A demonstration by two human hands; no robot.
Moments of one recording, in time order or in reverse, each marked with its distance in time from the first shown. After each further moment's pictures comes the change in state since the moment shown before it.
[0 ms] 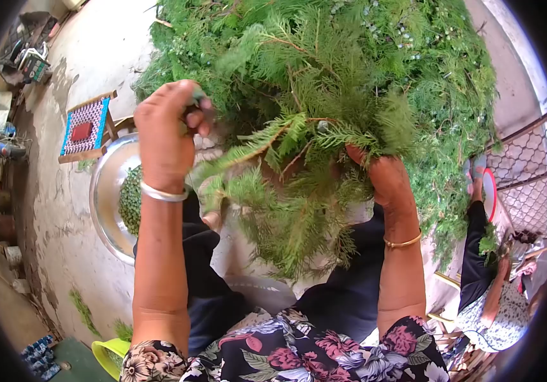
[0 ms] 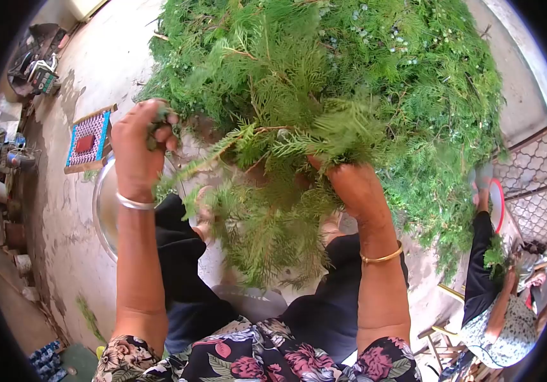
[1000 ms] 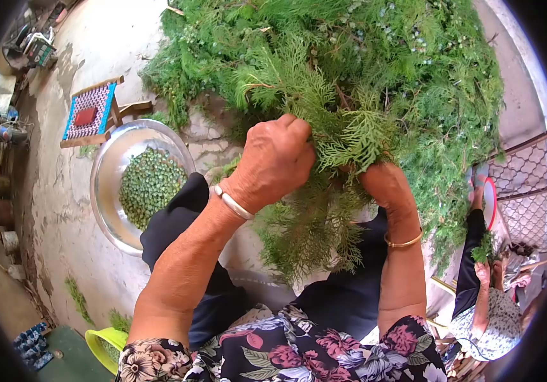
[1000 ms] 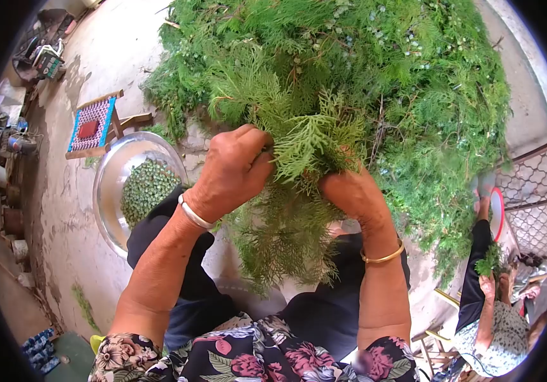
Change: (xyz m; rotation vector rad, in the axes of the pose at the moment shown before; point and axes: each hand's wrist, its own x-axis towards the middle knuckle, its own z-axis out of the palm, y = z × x) left_hand -0.045 -0.016 0.063 0.500 -0.398 0.653; right_hand 0.013 -0.031 0.007 -0.303 -0.131 -0.266
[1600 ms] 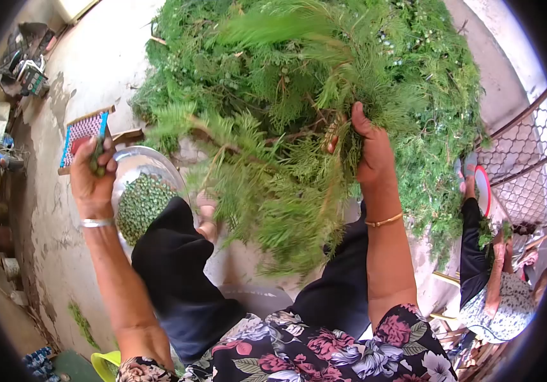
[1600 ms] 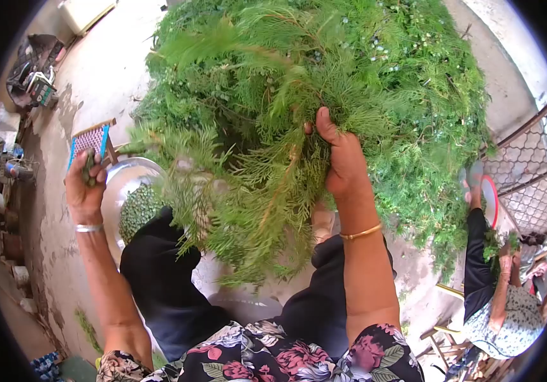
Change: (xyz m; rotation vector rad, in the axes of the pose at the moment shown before) left_hand -0.077 -0.121 -0.171 -1.203 0.633 -0.775; right_hand 0.022 0.004 -0.017 1.570 0.484 0.663
